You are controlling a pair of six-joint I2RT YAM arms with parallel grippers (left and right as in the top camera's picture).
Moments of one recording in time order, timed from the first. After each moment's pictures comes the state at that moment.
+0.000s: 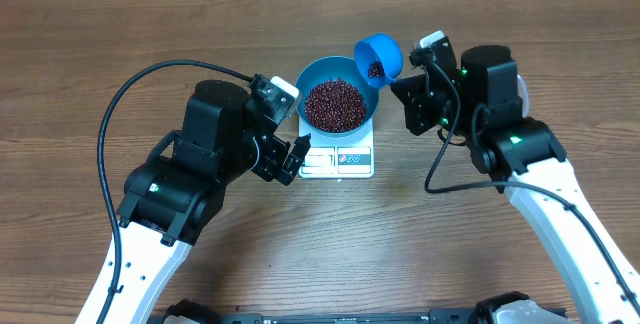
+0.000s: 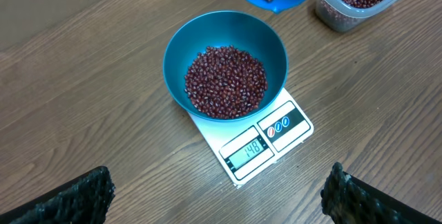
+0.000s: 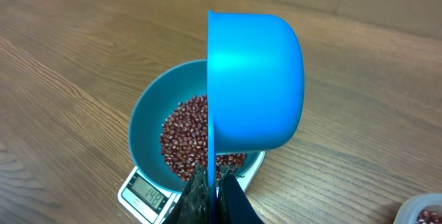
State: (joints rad) left arm -0.41 1.15 1.20 -0.79 0.12 0.15; right arm 0.27 1.35 1.10 -0.40 -0.34 -0.06
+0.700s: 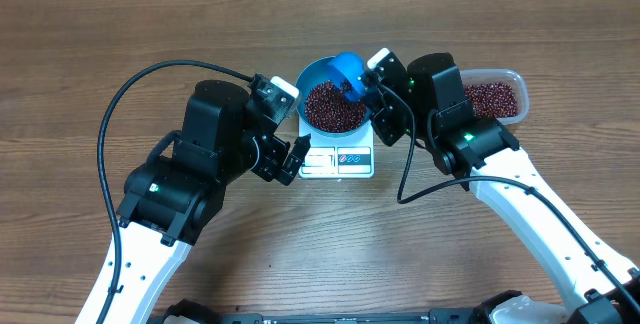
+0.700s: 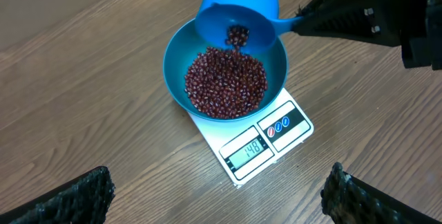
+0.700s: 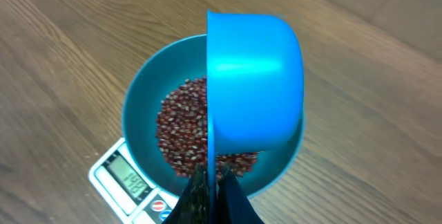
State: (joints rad) left arm -0.41 1.15 1.20 -0.79 0.12 0.15; right arm 0.43 1.45 1.10 -0.38 -0.19 -0.25
